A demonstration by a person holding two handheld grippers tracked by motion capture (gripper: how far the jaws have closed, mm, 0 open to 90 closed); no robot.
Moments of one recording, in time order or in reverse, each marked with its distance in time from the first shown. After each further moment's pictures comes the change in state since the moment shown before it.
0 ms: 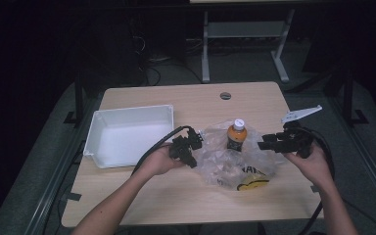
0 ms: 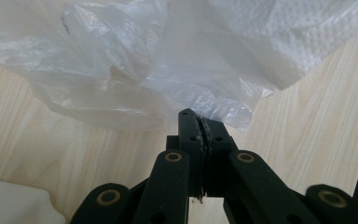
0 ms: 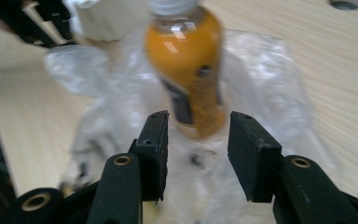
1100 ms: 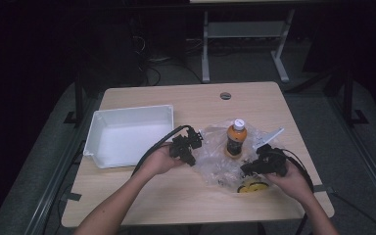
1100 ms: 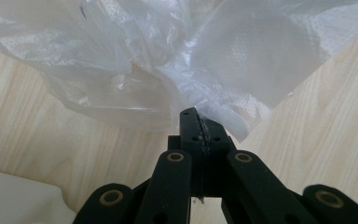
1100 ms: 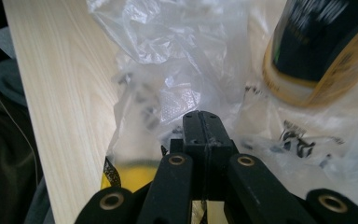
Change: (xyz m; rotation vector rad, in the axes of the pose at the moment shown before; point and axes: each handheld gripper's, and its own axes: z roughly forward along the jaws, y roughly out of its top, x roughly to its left) left arm 0.004 0.000 0.006 0.019 0.030 -0.020; right arm 0.034 -0.030 0.070 0.213 0.134 -0.103
